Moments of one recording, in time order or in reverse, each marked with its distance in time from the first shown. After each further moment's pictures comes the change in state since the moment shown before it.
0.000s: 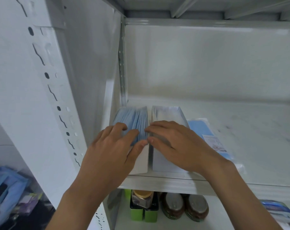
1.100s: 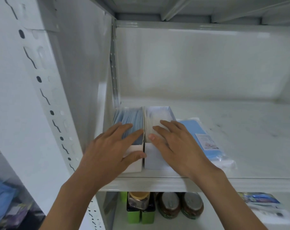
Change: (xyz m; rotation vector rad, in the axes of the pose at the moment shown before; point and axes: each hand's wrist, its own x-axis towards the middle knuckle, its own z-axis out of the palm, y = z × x) left_hand 0.015 -0.015 0.006 0.122 -0.178 0.176; right_hand -0.013 0.000 0.018 -0.054 0.073 0.303
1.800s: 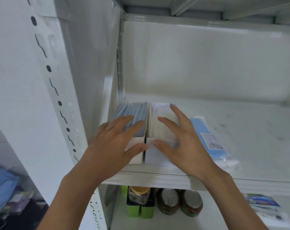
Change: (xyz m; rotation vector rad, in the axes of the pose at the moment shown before) left_hand -0.003 -0.005 0.005 -0.176 0.078 -0.016; right_hand -0.003 0.012 0.011 0.271 0.196 -0.133
